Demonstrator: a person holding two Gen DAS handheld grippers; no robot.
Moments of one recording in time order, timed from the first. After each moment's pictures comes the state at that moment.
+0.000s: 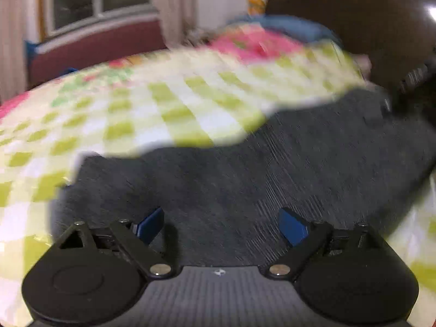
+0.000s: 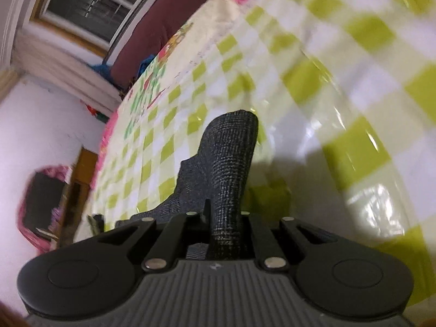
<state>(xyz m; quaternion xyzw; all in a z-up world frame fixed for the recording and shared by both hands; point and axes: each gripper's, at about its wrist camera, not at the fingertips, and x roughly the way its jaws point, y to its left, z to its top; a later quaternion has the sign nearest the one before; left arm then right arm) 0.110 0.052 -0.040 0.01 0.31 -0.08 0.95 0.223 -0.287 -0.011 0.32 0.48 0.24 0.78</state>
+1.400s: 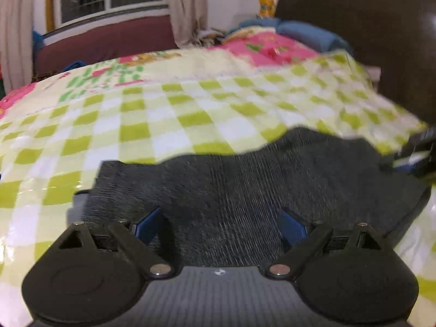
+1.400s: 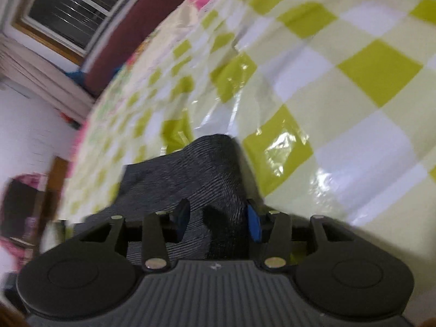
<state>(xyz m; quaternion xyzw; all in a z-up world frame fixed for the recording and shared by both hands) 0.129 0.067 -0.039 0.02 0.34 -0.07 0.94 0.202 -0.348 -0.075 0.33 0.48 0.20 0.79</state>
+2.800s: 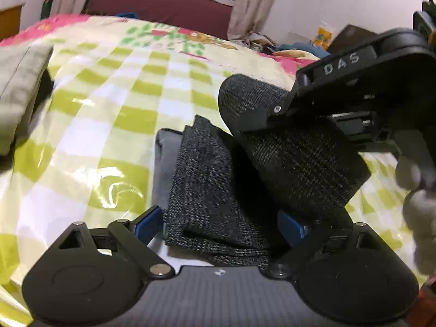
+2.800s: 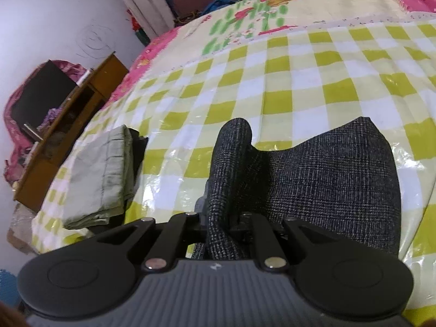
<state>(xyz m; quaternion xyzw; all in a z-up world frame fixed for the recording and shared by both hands) 0.063 0.168 -0.042 -0.18 0.35 -0.02 0.92 0.160 0.020 0.017 0.12 0.48 0.34 0.80</state>
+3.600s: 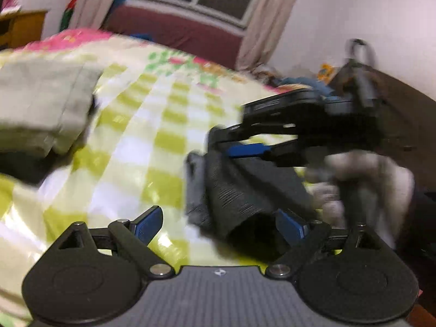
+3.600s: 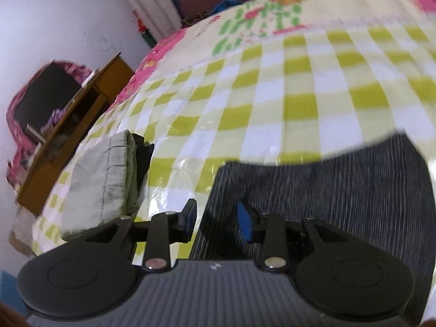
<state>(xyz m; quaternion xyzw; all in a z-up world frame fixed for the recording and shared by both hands) -0.015 0.192 0.000 -0.20 0.28 -0.01 0.94 0.179 0.057 0.007 0.12 0.47 0.36 0.80</state>
